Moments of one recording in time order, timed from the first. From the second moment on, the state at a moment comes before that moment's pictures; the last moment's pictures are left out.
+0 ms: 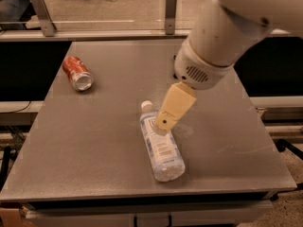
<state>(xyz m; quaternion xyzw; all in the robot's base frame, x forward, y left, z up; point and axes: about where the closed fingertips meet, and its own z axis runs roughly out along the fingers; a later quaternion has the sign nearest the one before) 0.458 -0.063 0.930 -0.53 0.82 0.03 0.20</state>
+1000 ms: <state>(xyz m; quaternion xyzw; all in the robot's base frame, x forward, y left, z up) 0.453 -0.010 0.857 -0.37 0.92 0.08 0.10</state>
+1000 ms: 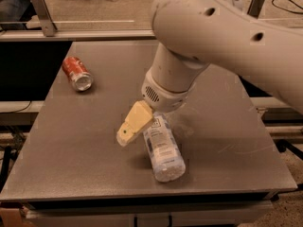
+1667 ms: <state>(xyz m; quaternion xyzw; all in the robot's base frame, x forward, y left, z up) 0.447 0.000 0.835 -0.29 0.95 0.08 0.10</state>
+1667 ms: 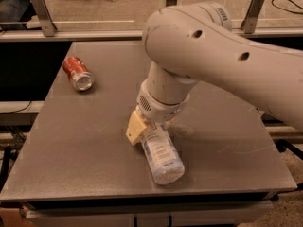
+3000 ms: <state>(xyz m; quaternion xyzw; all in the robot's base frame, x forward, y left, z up) 0.491 0.013 0.876 -0.38 0.89 0.11 0.23</state>
